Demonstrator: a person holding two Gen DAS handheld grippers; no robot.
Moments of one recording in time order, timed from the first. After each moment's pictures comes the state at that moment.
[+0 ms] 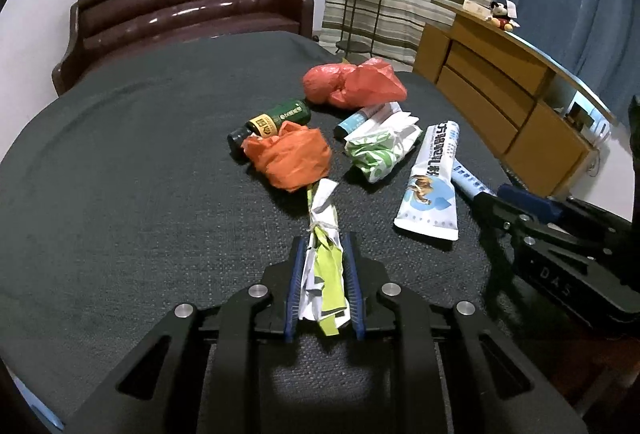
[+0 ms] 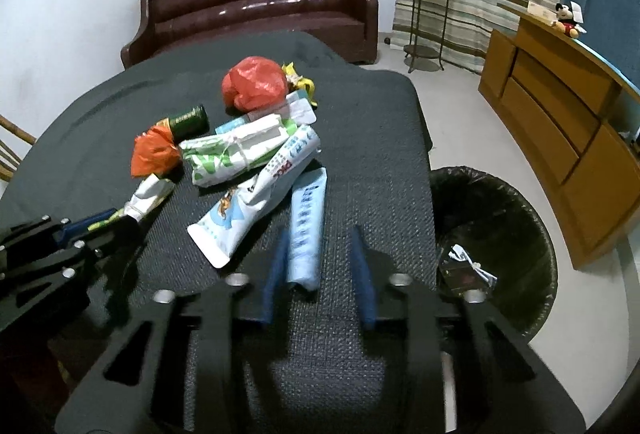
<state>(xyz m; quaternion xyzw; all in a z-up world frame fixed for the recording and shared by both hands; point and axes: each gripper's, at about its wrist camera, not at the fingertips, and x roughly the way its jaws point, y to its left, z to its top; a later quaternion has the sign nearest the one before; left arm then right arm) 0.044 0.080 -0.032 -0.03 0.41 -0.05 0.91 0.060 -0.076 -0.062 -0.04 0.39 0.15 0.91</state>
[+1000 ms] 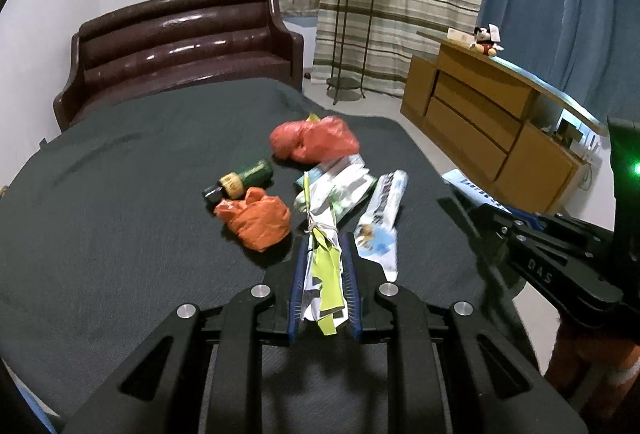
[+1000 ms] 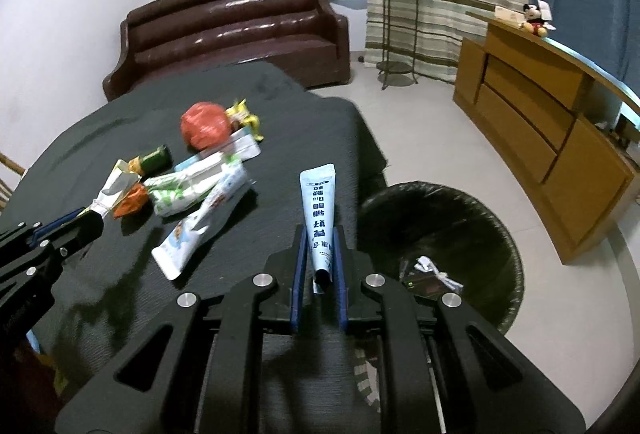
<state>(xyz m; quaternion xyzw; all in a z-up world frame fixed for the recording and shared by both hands) 0.035 0.043 -0.003 -0.02 0.34 -0.06 0.94 0.055 -0.127 -0.040 -0.01 0.35 0.11 0.93</state>
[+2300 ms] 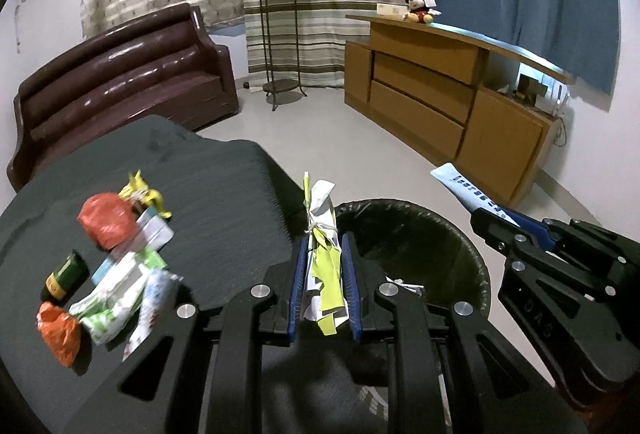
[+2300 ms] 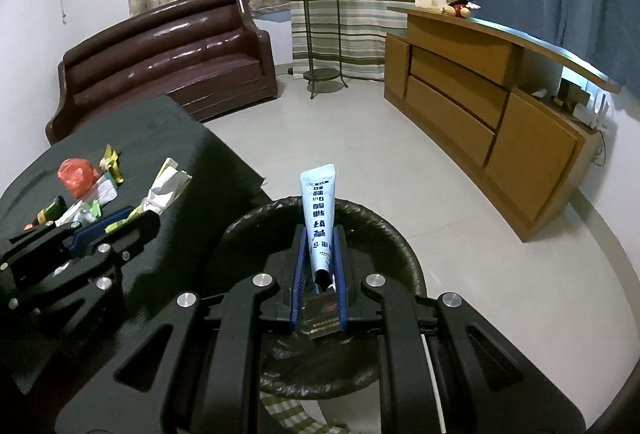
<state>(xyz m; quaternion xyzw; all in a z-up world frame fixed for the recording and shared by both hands) 0.113 -0.116 -0.022 0.06 0.34 -0.14 0.93 0.088 -0.244 -0.054 0.03 0.33 0.00 0.94</state>
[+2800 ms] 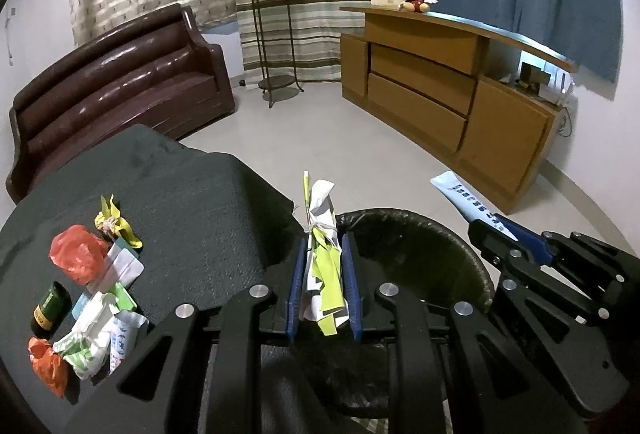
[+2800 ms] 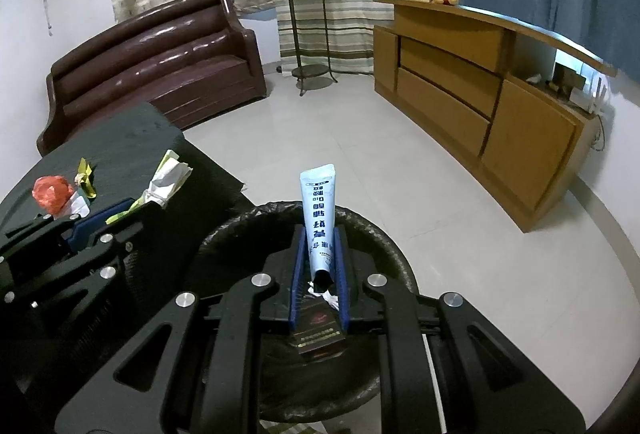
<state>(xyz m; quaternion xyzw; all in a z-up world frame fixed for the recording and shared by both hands) 0.135 -0.139 -0.026 0.08 0.35 -0.13 0.92 0.108 -0.262 -0.068 0.06 0.34 -0.02 0.94</state>
